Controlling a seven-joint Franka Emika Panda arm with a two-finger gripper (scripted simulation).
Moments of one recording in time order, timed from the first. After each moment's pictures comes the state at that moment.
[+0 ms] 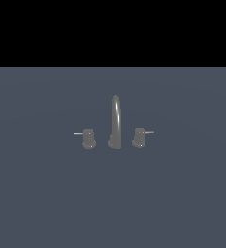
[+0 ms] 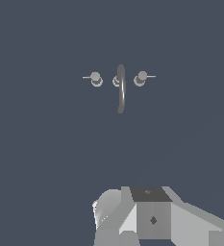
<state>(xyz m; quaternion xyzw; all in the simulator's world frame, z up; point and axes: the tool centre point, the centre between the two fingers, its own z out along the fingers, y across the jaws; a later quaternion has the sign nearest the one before) -0.246 0.000 0.498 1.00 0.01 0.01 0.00</state>
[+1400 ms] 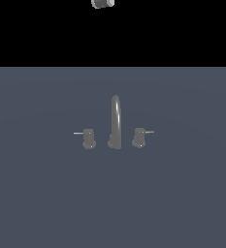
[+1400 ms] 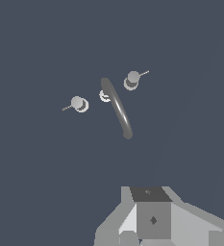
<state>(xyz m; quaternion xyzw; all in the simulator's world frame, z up) -0.158 0.014 0.383 0.98 -0.19 0.01 0.00</state>
